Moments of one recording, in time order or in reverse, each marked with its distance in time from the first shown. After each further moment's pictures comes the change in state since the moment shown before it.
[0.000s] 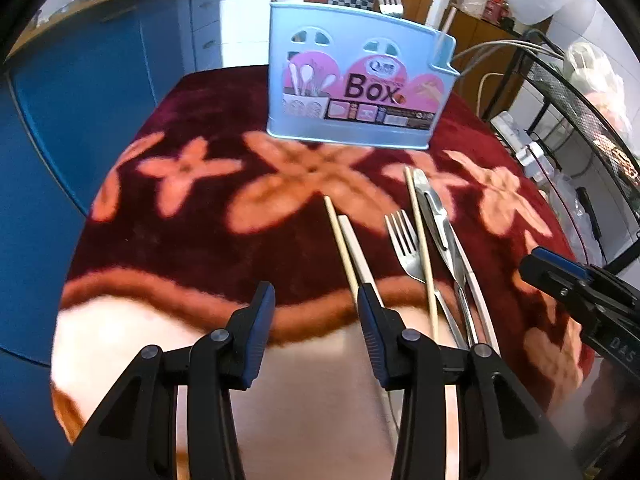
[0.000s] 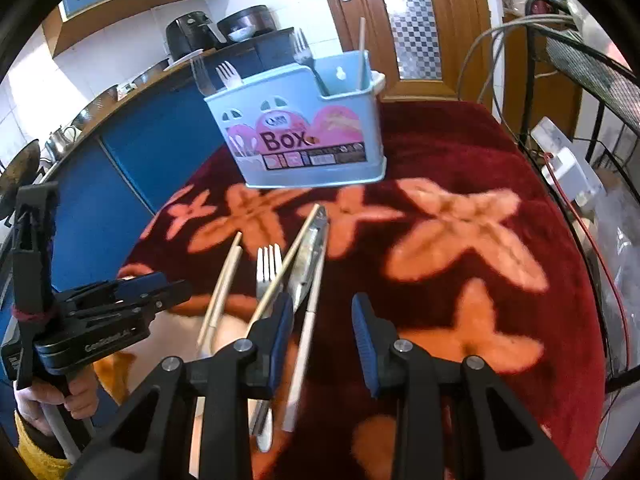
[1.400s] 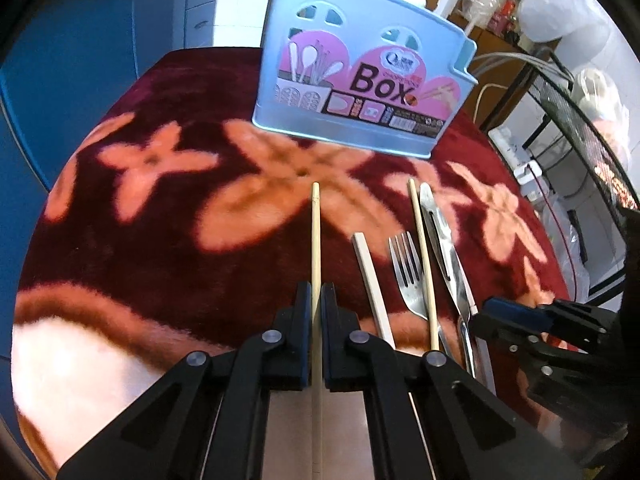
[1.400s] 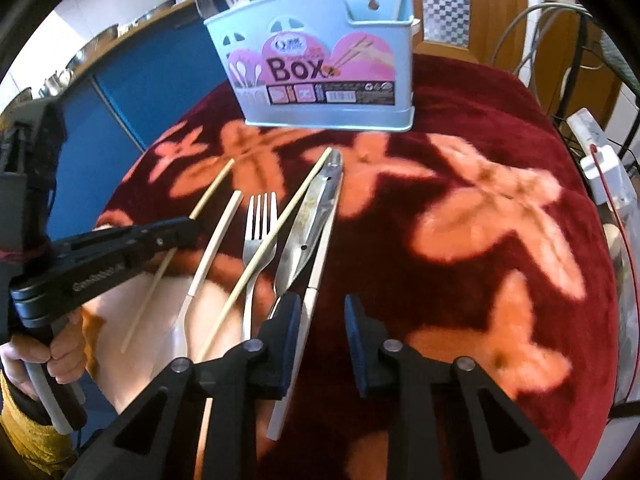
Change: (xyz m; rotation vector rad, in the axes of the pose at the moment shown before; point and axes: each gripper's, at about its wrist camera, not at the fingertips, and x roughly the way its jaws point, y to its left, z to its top) left arm 0.034 0.017 0.018 -0.084 0.021 -0.104; right arm 0.056 0.013 0.007 -0.120 0.220 0.003
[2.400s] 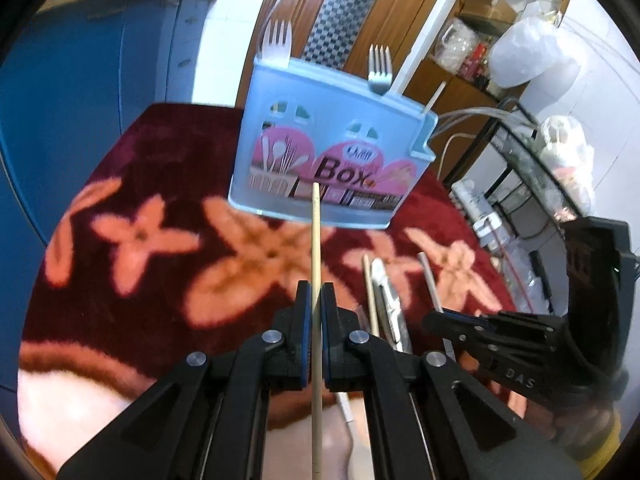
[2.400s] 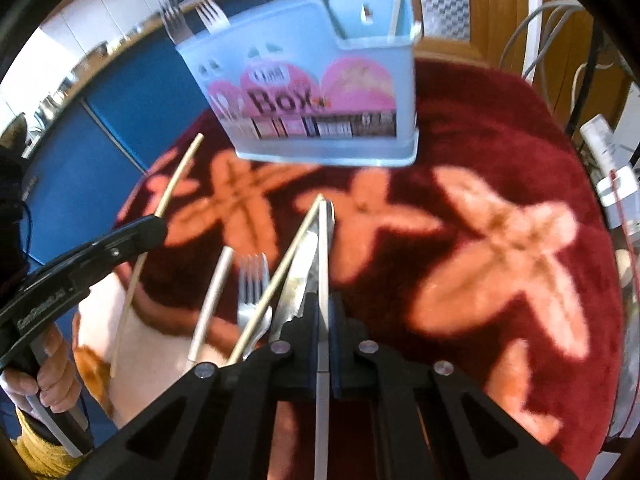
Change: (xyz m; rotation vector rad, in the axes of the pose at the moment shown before) left arm -0.038 -0.006 0.033 0.007 -0.168 -0.125; right arm -0.011 -0.013 0.034 0.049 -0.065 0.041
